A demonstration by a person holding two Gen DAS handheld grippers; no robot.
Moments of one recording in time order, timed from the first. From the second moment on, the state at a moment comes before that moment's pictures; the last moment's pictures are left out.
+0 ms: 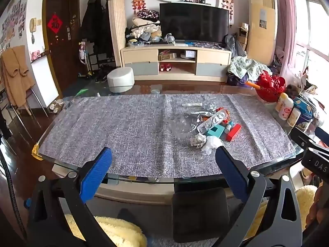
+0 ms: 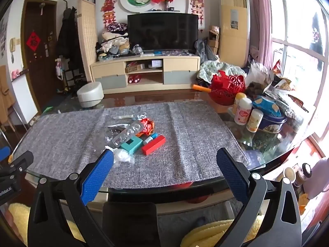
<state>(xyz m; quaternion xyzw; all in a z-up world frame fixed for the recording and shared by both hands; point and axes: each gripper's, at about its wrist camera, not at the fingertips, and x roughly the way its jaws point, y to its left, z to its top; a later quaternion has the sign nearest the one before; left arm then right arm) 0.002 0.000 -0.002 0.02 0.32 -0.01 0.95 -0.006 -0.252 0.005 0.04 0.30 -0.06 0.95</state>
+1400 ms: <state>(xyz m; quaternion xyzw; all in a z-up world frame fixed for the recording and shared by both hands) 0.137 -0.006 -0.133 0.07 0.47 -0.04 0.88 0.159 -0.192 -0.137 0.07 0.49 0.12 0.86</state>
